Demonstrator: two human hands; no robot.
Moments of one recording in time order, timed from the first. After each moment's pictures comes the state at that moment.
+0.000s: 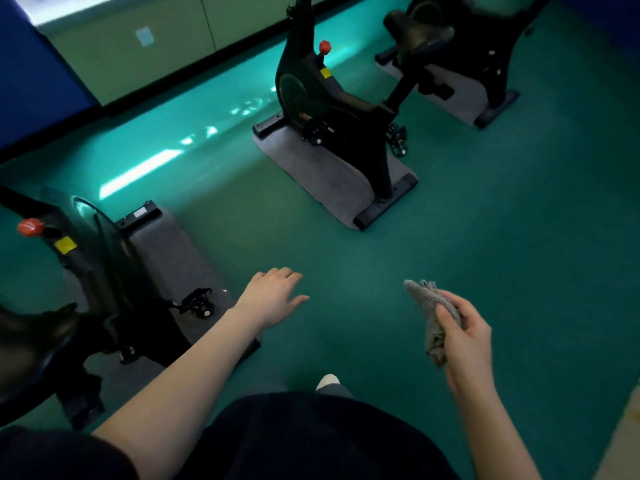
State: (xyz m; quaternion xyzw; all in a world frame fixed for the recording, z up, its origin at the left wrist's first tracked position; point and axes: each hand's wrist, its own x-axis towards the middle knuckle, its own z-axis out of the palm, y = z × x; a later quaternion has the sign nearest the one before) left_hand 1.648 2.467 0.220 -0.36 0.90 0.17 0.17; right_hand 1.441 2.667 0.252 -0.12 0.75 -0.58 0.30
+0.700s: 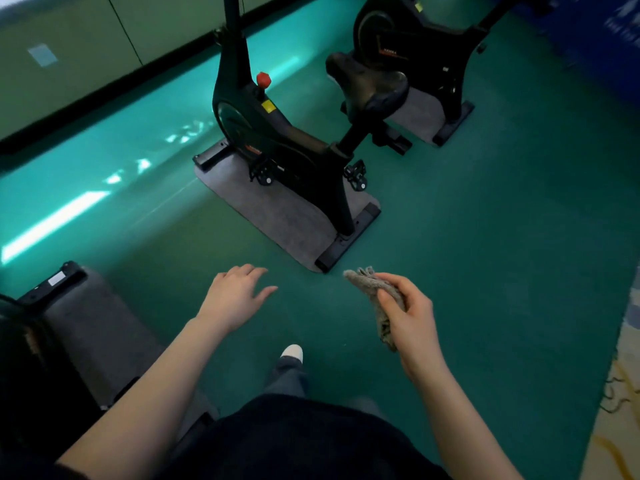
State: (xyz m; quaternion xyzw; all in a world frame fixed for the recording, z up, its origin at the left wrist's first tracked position) left_hand 1.464 2.228 0.206 -0.39 0.90 0.17 0.12; right_hand 1.277 2.416 0.269 -0.21 0.77 -0.52 0.31
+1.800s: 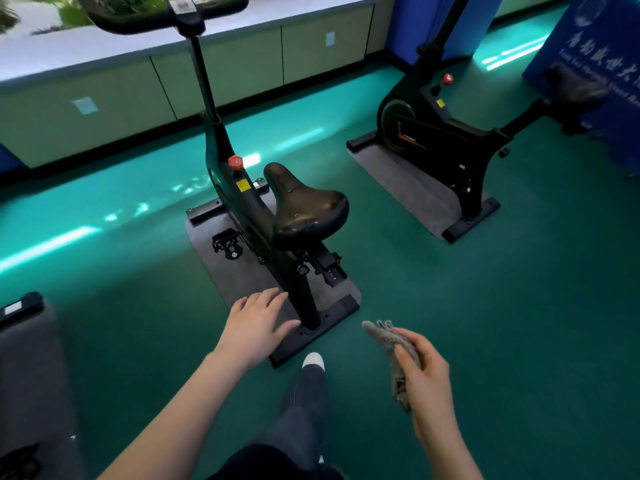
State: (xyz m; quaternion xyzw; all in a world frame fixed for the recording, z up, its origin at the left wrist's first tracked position) left_hand 1.061 2.160 0.222 -0.49 0.86 0.15 0.07; right_hand 0.853 2.317 0.255 -0.23 0.74 -0.52 0.37
